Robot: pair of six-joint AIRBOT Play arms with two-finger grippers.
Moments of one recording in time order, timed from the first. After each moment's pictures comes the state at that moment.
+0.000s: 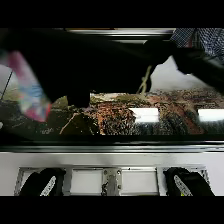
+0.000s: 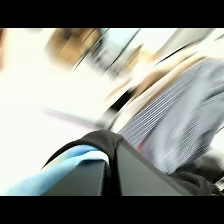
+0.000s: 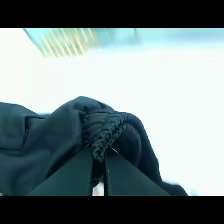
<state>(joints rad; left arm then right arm) -0.12 -0.61 1.36 1.16 -0.69 -1.87 0.05 -0.77 1.21 -0.70 0.70 1.18</state>
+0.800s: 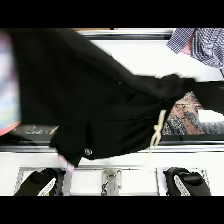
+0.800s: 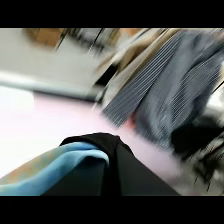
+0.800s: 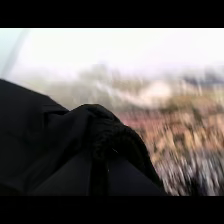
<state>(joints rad) -0.26 -0.87 1.53 1.26 -0.85 -1.92 0.05 -0.65 1.30 -1.05 1.28 1.78</state>
